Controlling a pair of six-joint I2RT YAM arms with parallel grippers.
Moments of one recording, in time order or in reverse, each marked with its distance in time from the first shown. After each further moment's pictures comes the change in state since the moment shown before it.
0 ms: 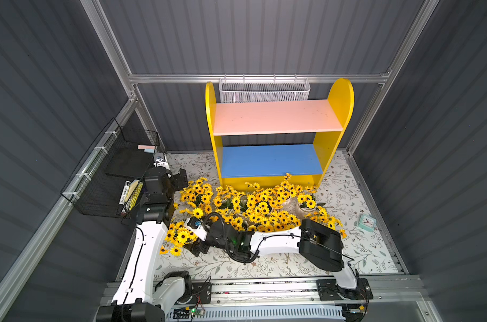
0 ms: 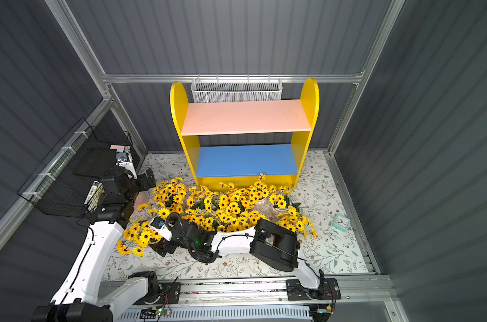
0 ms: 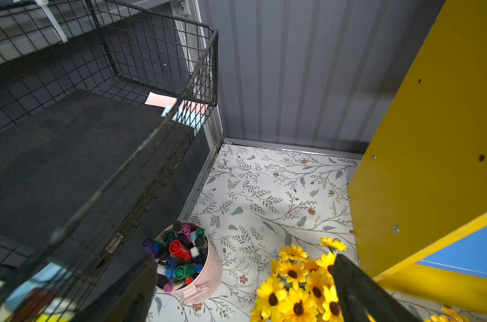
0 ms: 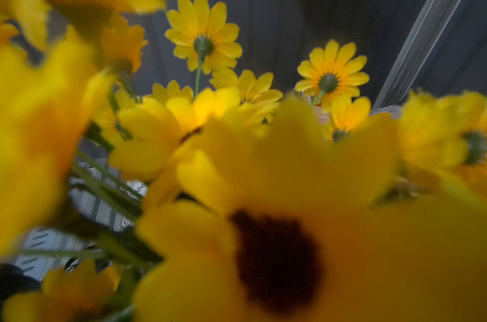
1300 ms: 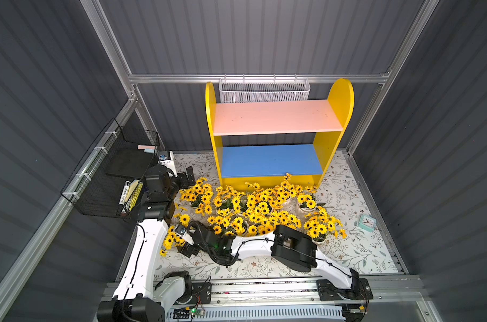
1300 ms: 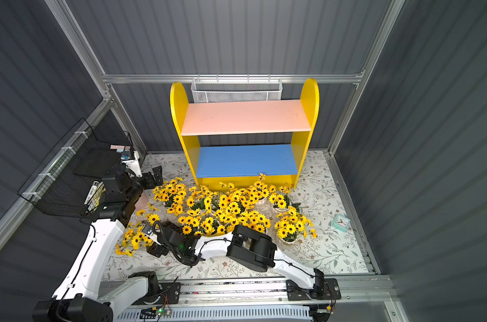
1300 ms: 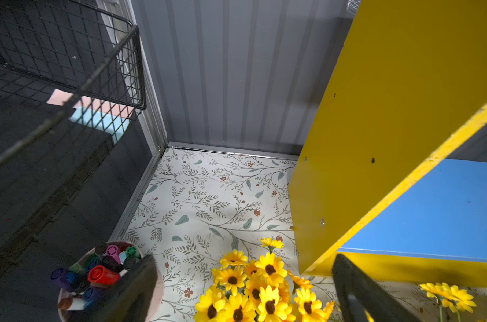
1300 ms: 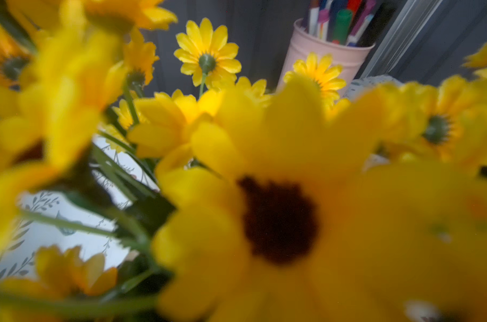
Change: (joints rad) left arm 0.000 0.025 -0.002 0.050 0.238 -0.079; right arm 0.029 0.301 0.295 -0.118 0.177 -0.090
